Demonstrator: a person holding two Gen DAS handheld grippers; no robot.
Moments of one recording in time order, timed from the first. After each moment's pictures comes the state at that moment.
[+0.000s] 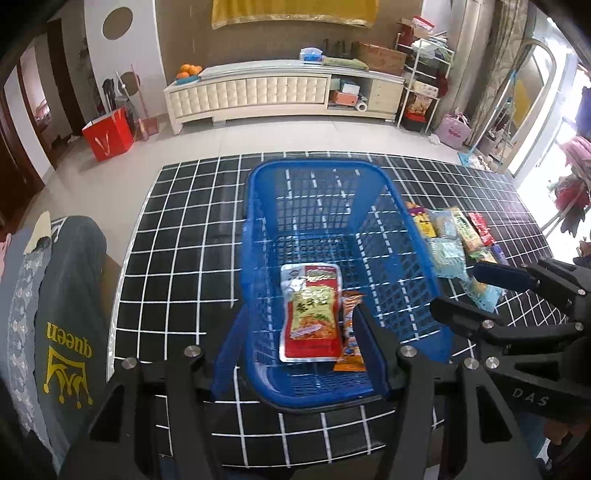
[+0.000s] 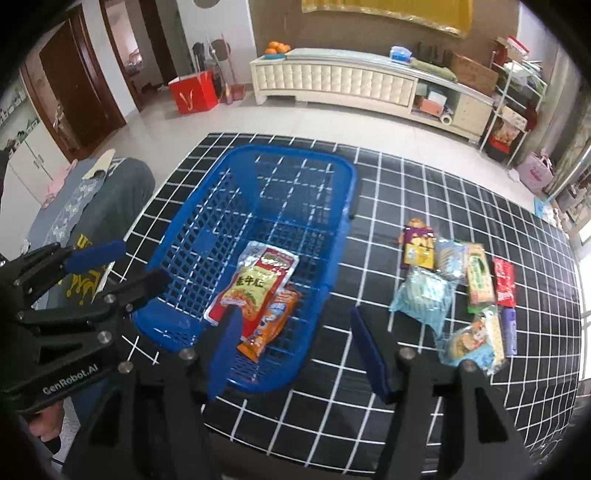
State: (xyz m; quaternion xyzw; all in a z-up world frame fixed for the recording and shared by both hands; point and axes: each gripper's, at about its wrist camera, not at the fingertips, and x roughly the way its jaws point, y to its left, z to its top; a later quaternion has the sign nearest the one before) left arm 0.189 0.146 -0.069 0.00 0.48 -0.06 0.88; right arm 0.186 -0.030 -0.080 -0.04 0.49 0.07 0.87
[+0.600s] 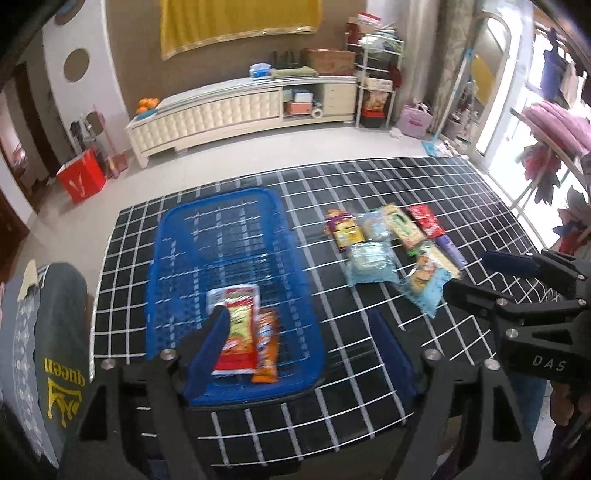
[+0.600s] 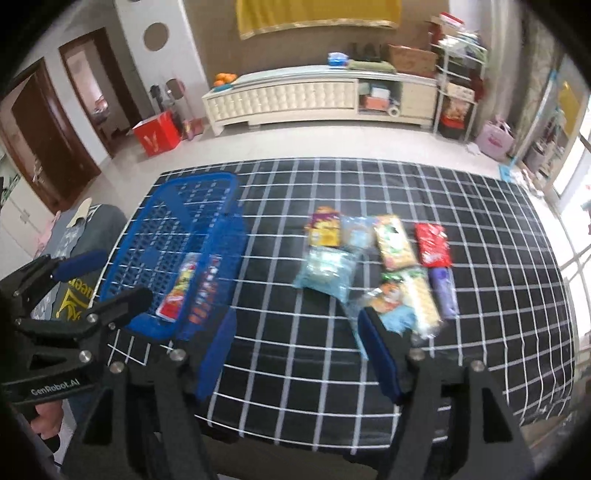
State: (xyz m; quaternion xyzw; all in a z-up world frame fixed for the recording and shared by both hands) left arm 0.174 0.024 -0.038 0.06 0.45 -0.11 0.88; right arm 0.137 -0.162 -0.058 0.03 0.47 0.01 0.88
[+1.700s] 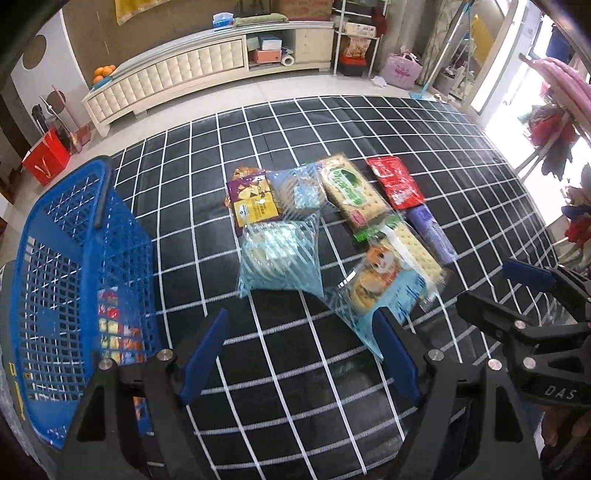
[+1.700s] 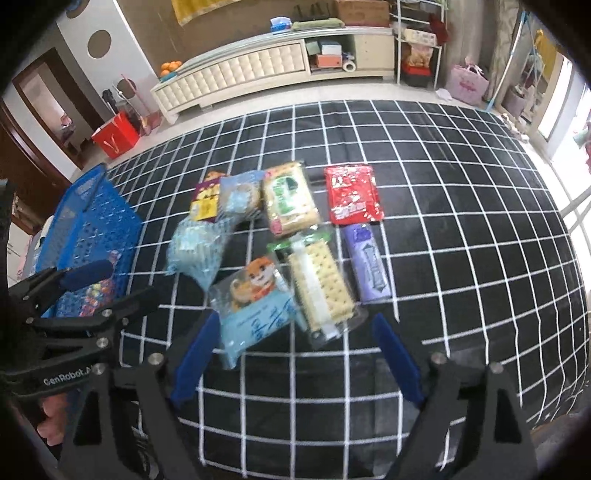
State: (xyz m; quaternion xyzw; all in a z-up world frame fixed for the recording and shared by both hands) left arm 0.254 -0.123 -0.145 0.06 0.54 -0.13 0.83; right arm 0.176 -0.302 -0.140 0.07 0.52 -0.03 0.85
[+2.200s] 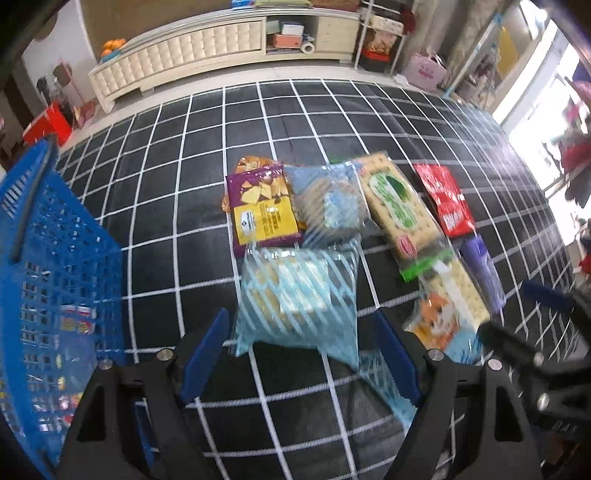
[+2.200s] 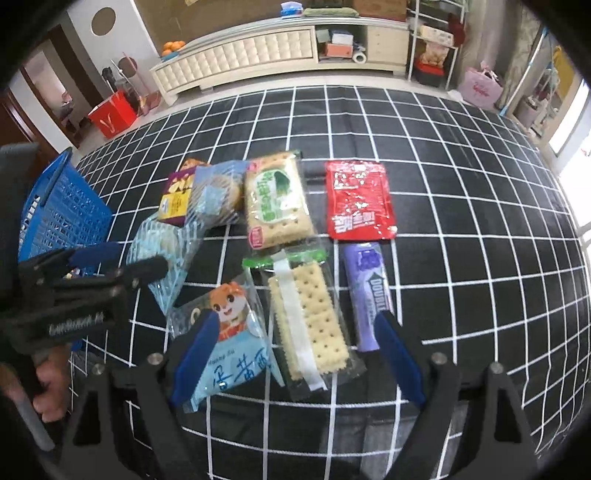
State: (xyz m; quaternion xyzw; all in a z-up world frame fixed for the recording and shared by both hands) left arm 0.318 -0.112 -0.200 0.01 0.56 -0.11 0.82; right arm 0.213 -0.313 -0.171 0.05 0.54 -0.01 0.84
